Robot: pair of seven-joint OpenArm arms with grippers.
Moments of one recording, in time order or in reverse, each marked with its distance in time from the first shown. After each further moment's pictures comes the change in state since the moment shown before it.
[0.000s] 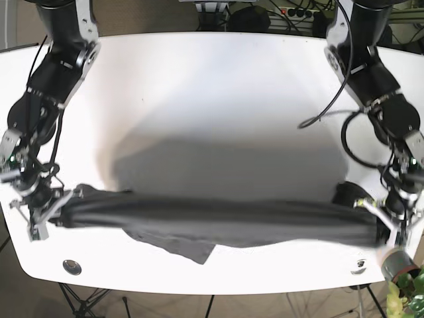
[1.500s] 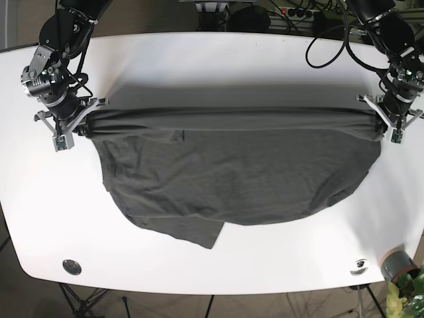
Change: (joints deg) left arm 31.2 -0.3 -11.9 3.8 -5.3 -5.4 -0.6; right arm -28.5 -9.9 6.8 14.6 -0.1 2.2 0.7
